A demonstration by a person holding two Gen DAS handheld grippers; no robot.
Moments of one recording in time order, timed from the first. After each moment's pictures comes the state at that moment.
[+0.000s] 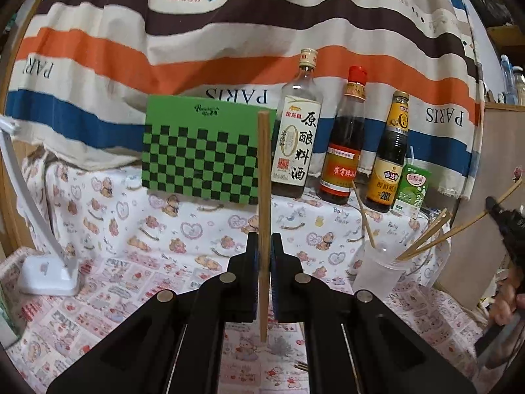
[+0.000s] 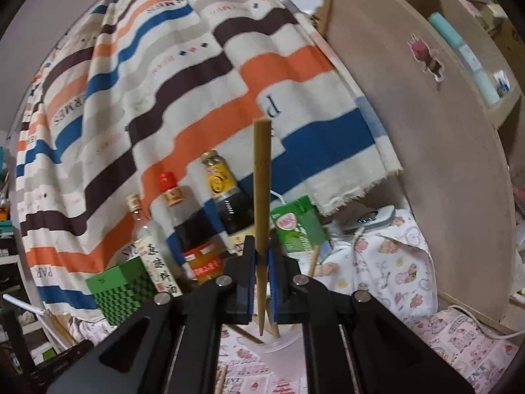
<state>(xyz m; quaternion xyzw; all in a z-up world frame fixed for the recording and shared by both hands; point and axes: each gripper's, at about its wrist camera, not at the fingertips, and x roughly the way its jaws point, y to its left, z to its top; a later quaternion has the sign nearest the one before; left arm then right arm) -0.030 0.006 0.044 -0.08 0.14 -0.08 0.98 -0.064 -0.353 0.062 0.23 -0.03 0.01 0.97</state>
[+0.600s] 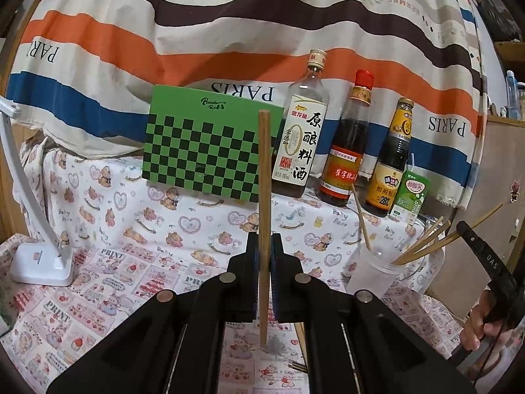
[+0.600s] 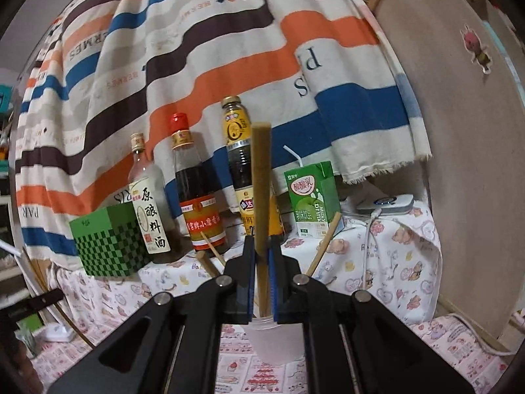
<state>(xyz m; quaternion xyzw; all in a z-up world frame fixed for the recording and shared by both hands) -0.028 0.014 0.042 -0.11 0.14 -0.09 0.98 -0.040 -0.314 0.045 0.12 0.01 0.02 0.99</state>
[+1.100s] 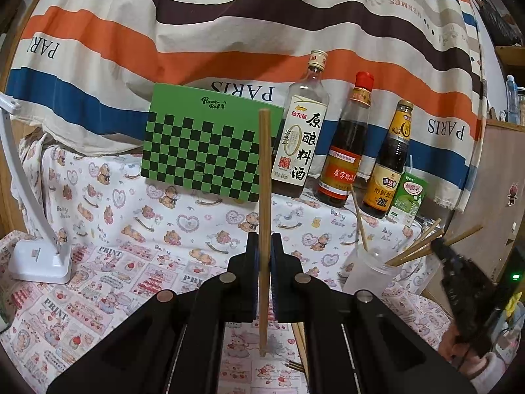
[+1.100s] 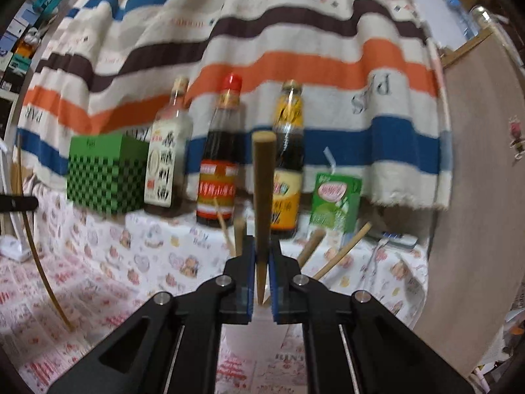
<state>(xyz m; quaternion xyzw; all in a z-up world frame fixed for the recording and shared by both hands) -0.030 0.013 0.043 -0.11 0.14 -0.09 0.98 -0.021 -0.264 0.022 -0.06 0.03 0.00 1.00</state>
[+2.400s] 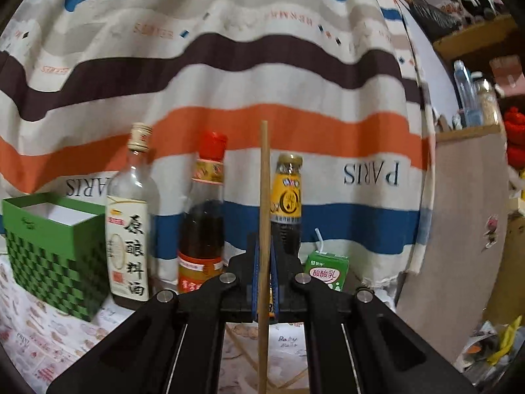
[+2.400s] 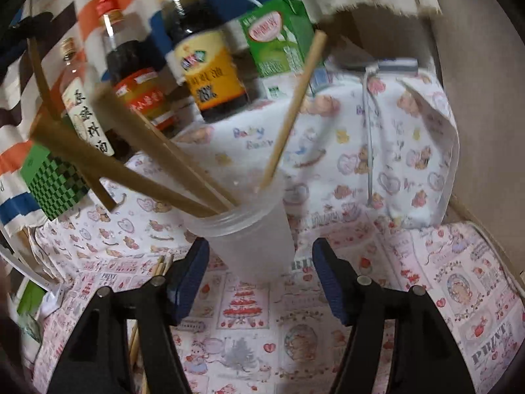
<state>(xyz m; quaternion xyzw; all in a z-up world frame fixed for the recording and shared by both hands) 0.039 -0.180 0.140 -0.06 -0.01 -0.17 0.98 0.038 -0.335 -0.017 0.18 0.29 0.01 0.94</state>
